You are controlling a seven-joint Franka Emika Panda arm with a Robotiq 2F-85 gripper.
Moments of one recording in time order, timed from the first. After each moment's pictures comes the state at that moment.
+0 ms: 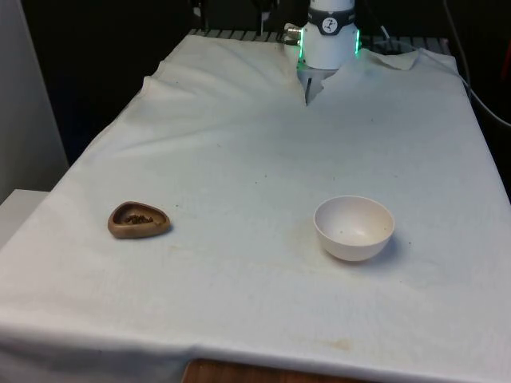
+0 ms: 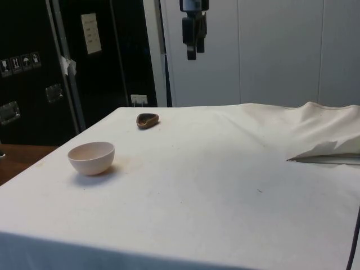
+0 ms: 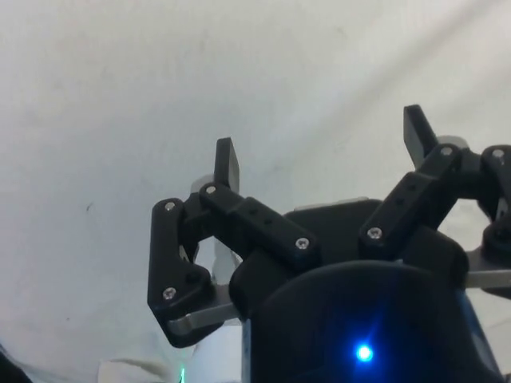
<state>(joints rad) 0.00 -0.10 -0.29 -2.29 -0.08 2.27 -0.27</state>
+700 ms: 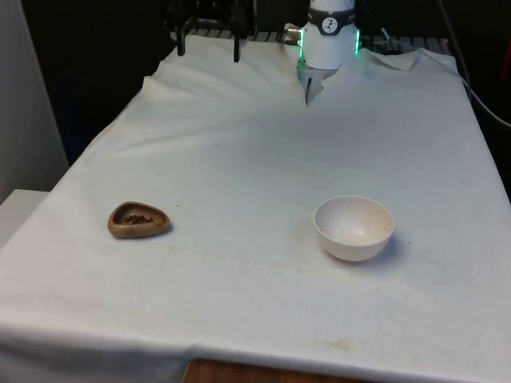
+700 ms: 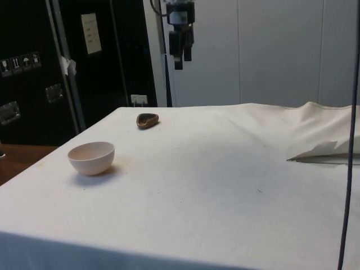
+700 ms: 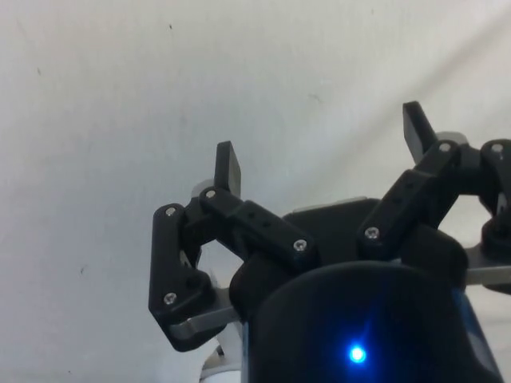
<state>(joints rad) 0.00 0.09 -0.32 -2.15 -0.04 2.33 -0.31</state>
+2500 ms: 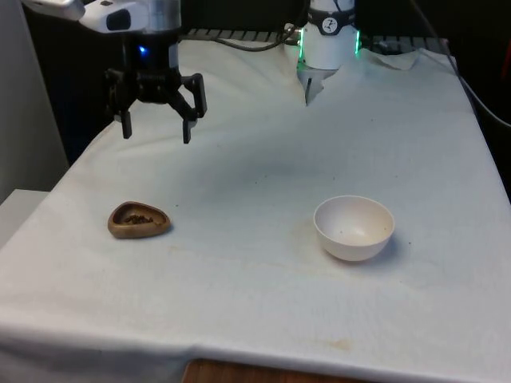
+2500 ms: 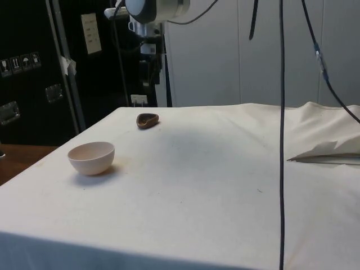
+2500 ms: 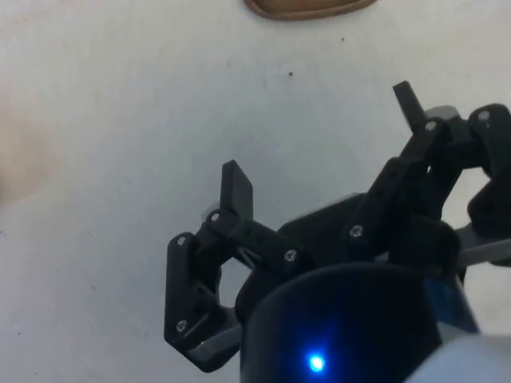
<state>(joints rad) -0.03 0.61 -0.36 -1.65 0.26 2.36 -0.58</state>
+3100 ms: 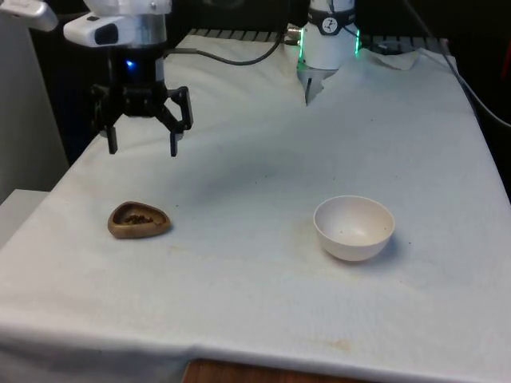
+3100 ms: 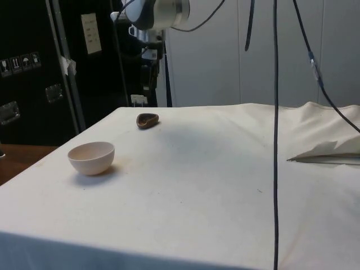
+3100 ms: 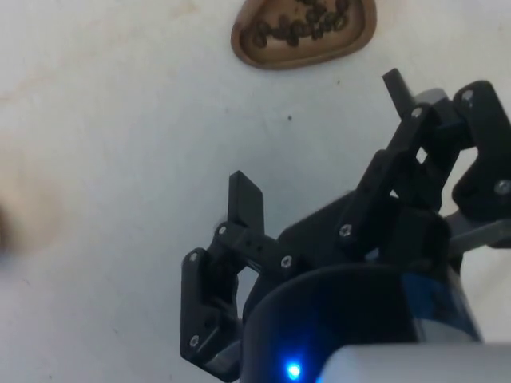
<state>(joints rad) -0.05 0.68 -0.38 -1.60 0.37 2.40 -0.75</state>
